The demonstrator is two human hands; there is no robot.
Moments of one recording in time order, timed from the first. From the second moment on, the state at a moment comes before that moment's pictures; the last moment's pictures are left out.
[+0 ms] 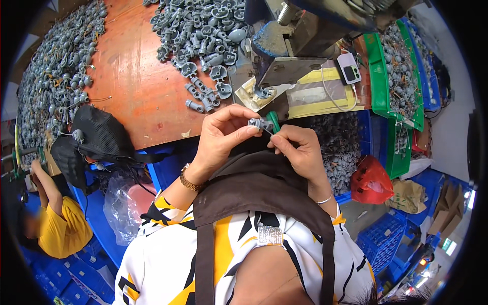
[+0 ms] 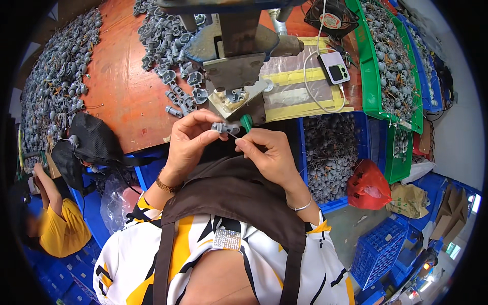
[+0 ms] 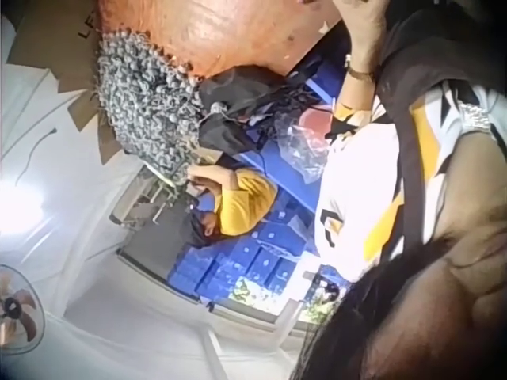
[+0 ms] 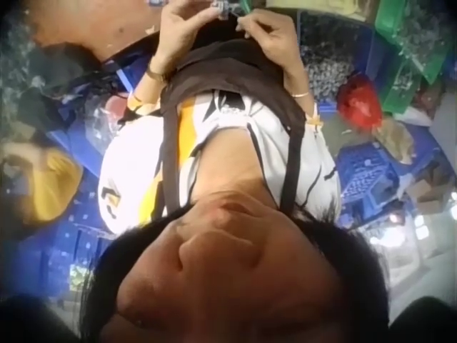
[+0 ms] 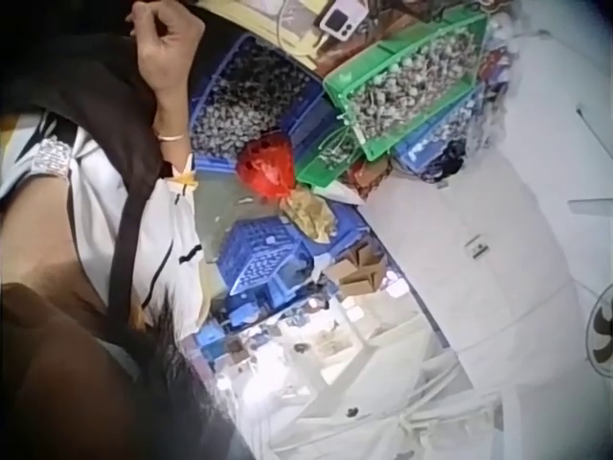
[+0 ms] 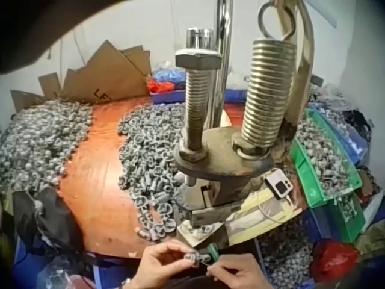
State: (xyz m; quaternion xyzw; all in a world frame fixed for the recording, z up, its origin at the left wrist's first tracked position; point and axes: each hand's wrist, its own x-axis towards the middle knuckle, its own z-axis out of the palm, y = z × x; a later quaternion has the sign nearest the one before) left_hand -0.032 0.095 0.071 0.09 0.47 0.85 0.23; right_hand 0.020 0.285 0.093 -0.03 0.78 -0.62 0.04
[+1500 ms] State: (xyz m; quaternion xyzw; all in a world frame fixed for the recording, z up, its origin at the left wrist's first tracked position) left_hand -0.069 0.122 0.071 0.17 0.85 0.49 -0.06; right_hand -0.024 0.288 0.092 -0.01 0.90 -0.44 -0.05
